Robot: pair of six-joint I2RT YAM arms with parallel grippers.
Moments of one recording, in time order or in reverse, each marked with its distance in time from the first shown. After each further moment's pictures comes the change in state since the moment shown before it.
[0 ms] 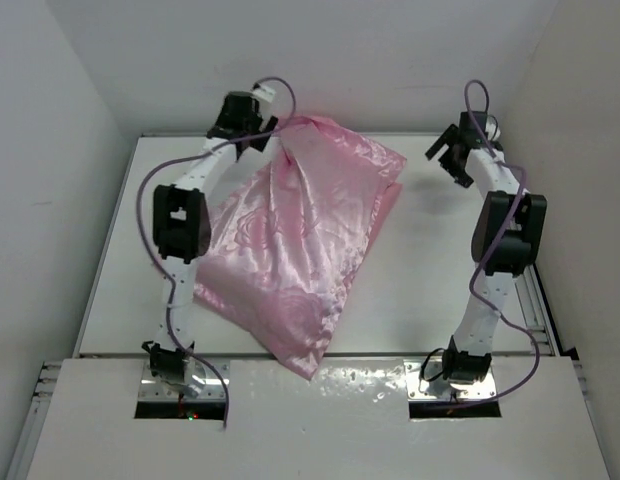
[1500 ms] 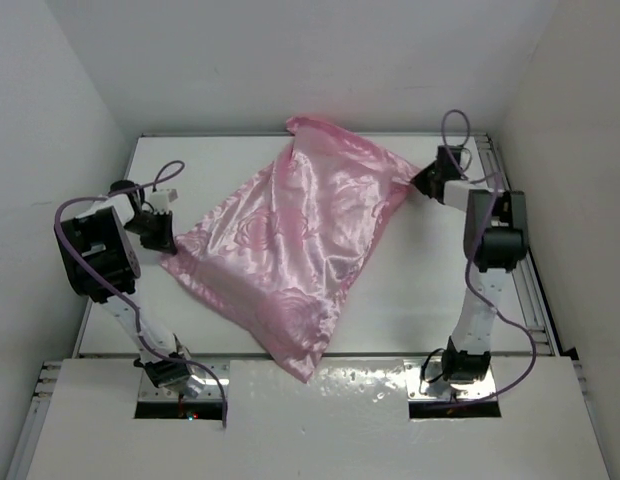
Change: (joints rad) left arm 0.621 -0.538 -0.997 -0.441 0.652 0.035; right arm 0.085 0.072 -0.372 0.582 -0.154 0.224
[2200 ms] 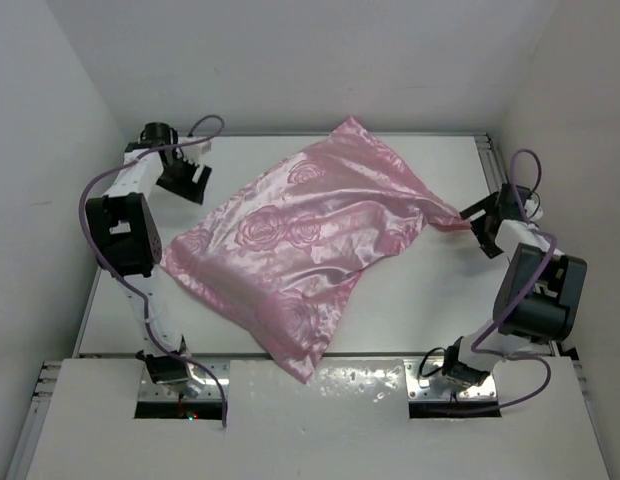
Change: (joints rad) left arm -0.239 0.227 0.612 -0.068 -0.149 0.068; right arm -0.319 -0.678 -0.607 -0.266 0.076 -0.104
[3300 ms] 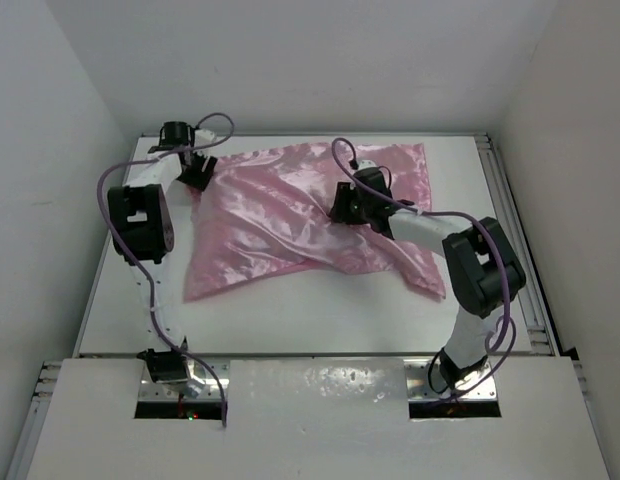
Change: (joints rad) left arm -0.056 0.131 -0.021 0.222 -0.173 -0.036; right arm 0.811 0.249 0.236 0.182 -0.053 -0.303
